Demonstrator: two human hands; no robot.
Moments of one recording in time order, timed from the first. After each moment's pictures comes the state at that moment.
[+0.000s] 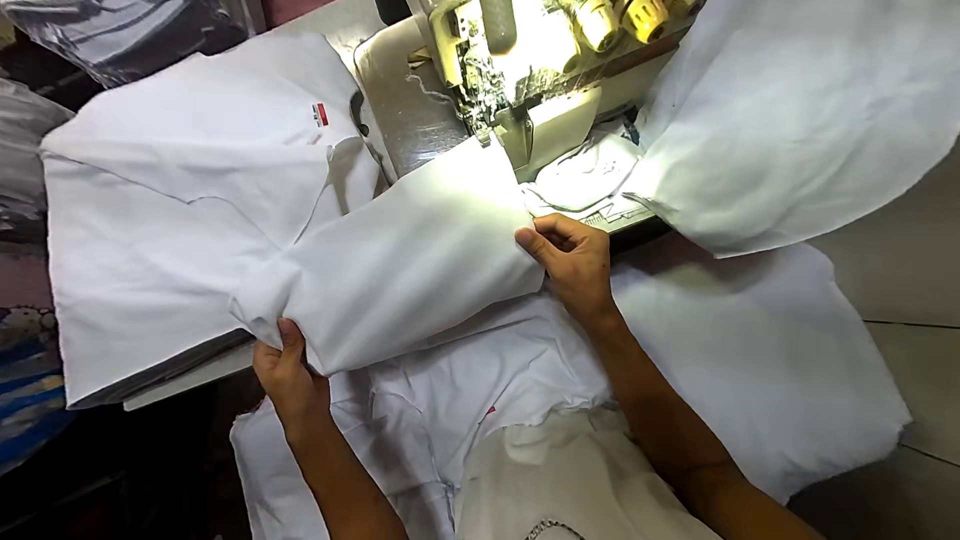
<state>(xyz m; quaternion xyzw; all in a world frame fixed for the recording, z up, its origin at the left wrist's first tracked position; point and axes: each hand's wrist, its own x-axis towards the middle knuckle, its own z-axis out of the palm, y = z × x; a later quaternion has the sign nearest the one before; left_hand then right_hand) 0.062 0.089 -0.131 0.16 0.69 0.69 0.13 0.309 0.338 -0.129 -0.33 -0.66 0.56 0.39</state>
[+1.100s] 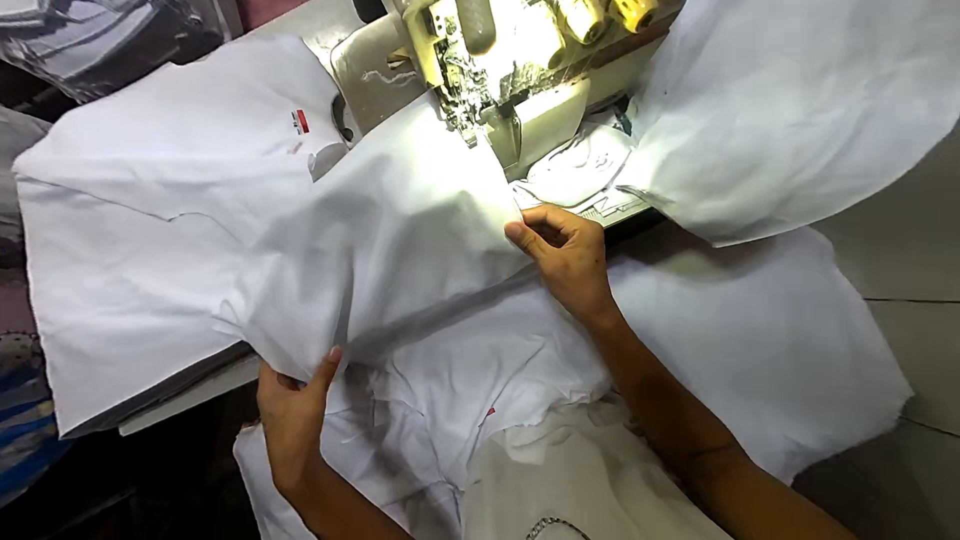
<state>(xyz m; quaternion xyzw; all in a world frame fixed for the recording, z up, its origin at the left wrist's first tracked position) 0.073 0.066 -0.115 0.23 0.83 0.48 0.16 0.304 0.336 -0.112 -0.36 -0.67 0.53 0.37</state>
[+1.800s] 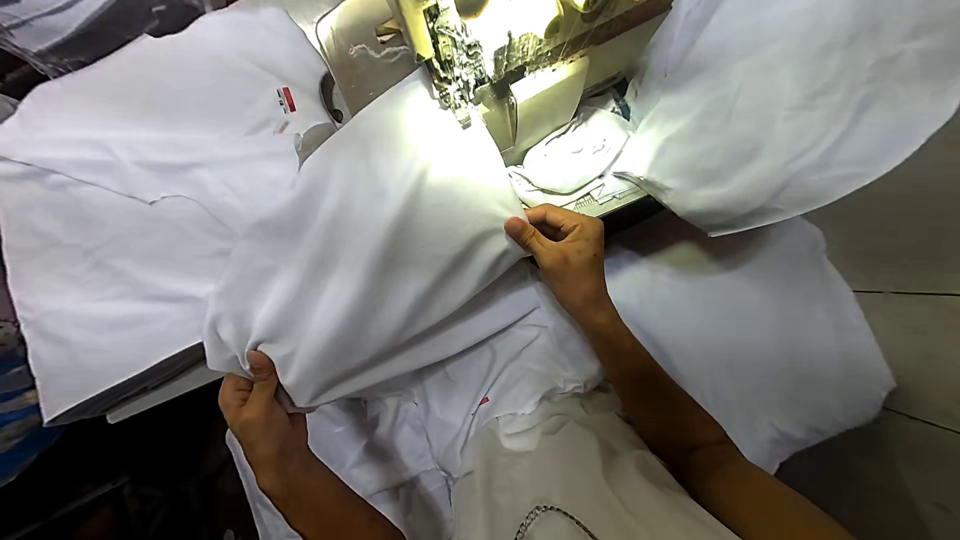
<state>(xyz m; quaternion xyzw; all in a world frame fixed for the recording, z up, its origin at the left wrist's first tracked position) 0.081 0.069 -0.102 0.18 0.72 0.65 0.13 0.312 0.328 -0.121 -0.37 -0.66 0.53 0.38</state>
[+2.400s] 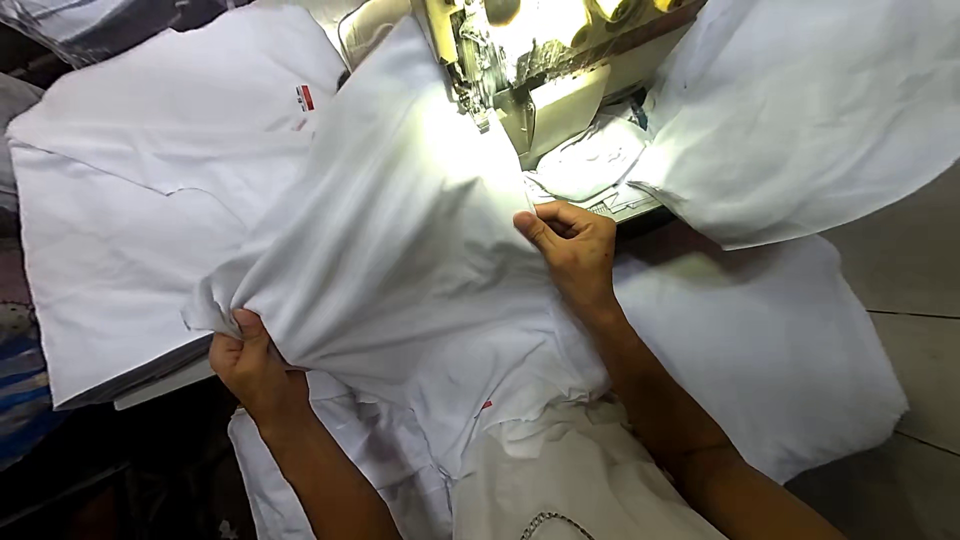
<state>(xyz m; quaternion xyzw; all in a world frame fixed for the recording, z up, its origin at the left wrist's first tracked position) 0.046 0.096 -0.113 0.19 0.71 0.67 0.08 0.304 0.336 -0.122 -0.36 -0.66 0.52 0.39</state>
